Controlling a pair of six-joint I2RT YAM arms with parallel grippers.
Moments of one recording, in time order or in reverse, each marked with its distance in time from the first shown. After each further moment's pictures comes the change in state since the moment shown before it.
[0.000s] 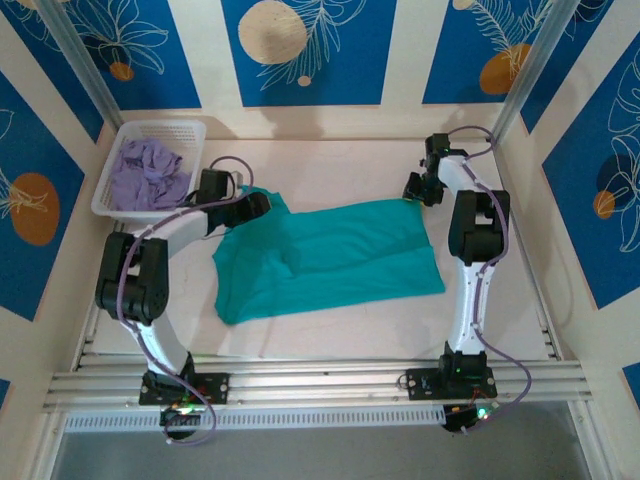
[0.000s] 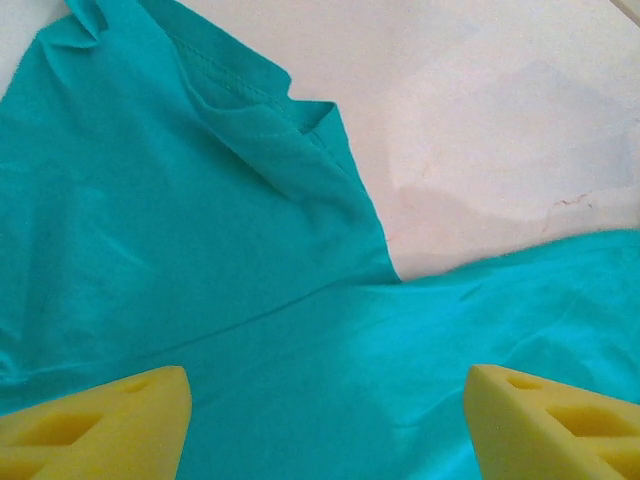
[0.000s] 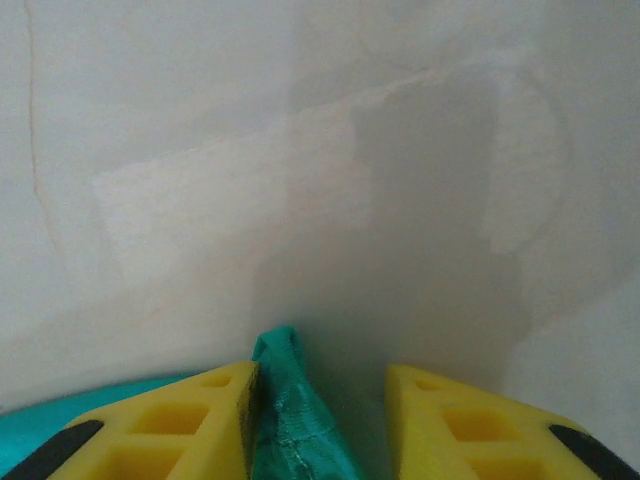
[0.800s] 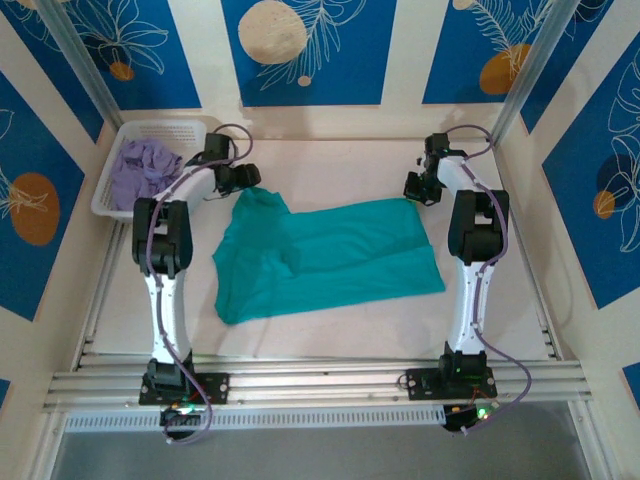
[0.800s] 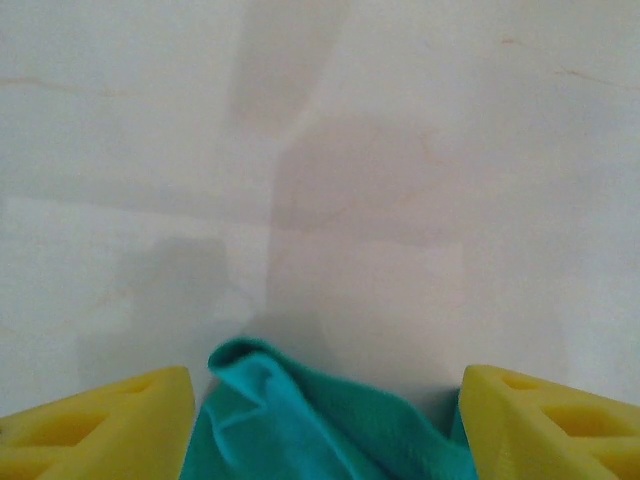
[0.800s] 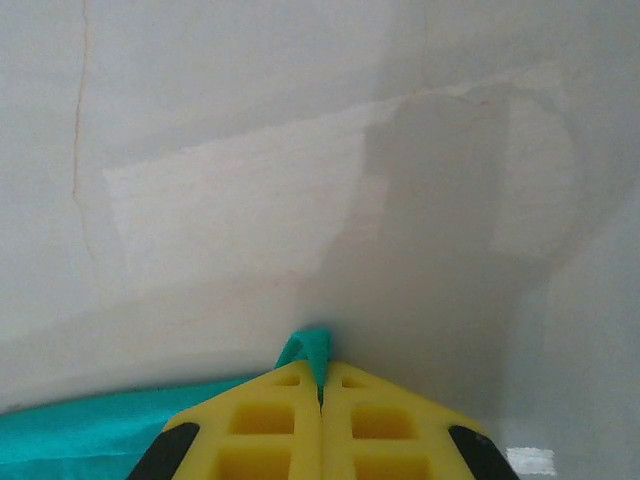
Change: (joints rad) left arm 0.070 0.488 0.695 -0.328 -0.150 0.141; right arm 0.000 0.006 -0.005 0.039 -0.029 -0.048
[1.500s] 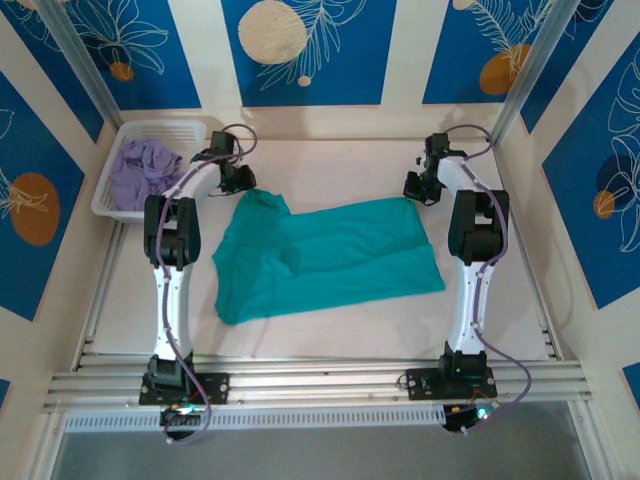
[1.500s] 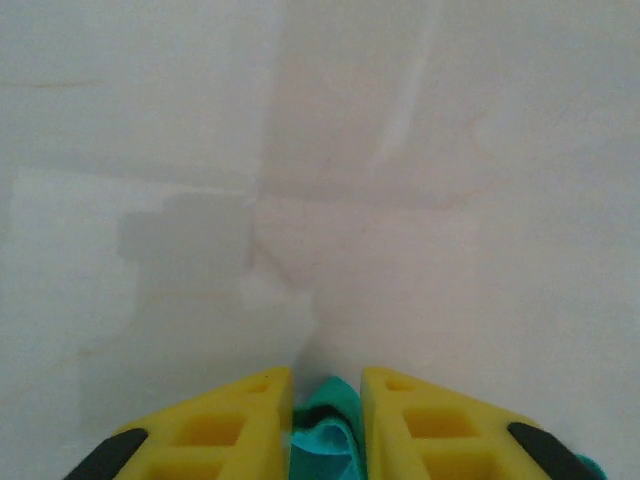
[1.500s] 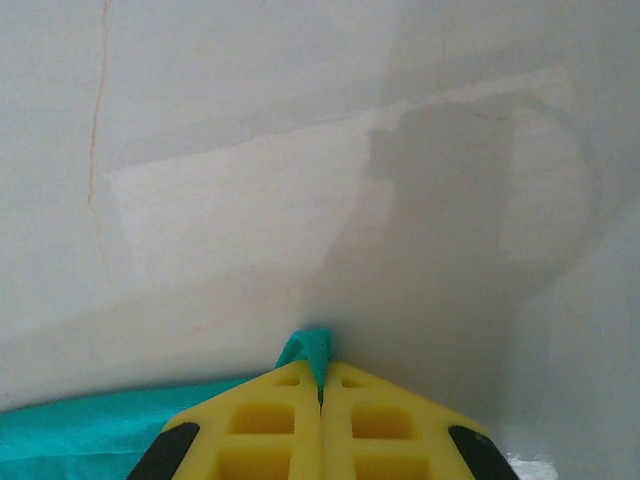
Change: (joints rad) left arm 0.000 0.137 0.177 -0.125 0.009 0.042; right arm -0.001 0.000 -0.004 0.016 -0.012 -0.009
